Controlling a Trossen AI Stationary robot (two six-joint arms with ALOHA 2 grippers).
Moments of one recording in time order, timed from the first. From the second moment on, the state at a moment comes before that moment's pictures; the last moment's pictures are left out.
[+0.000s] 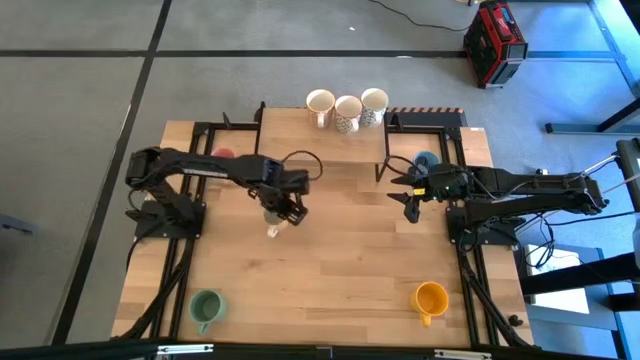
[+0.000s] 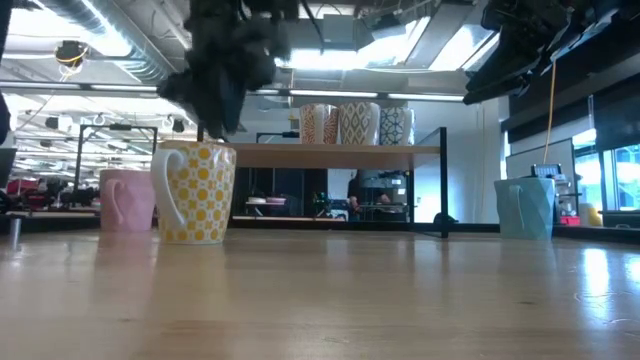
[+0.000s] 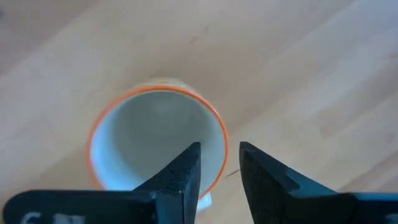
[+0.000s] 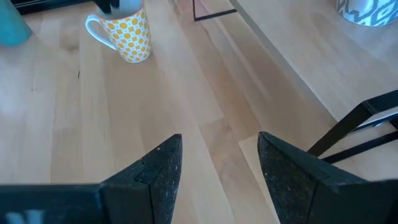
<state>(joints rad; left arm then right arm) 0.06 1.61 1.33 -1.05 0.07 -0.94 -0.05 0.79 0.67 -0.48 0.18 0.20</state>
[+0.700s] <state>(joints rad) -0.26 1.08 1.06 -0.94 -0.33 -0.74 -0.05 0.79 0.67 -0.46 0.17 0.18</state>
